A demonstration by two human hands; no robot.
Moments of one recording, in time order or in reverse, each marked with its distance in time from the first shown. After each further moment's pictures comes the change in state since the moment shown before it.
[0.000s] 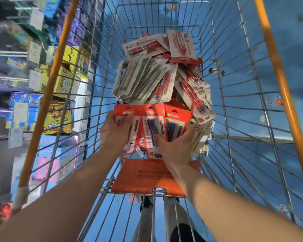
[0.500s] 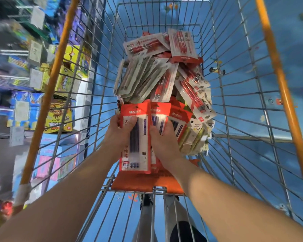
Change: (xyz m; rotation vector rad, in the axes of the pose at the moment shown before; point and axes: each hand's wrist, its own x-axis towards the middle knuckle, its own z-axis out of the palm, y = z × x) left_hand -0.006 -0.005 -0.001 -0.182 -0.177 -0.102; right_hand -0.008 -0.031 0.010 0.189 -0.350 -0.078
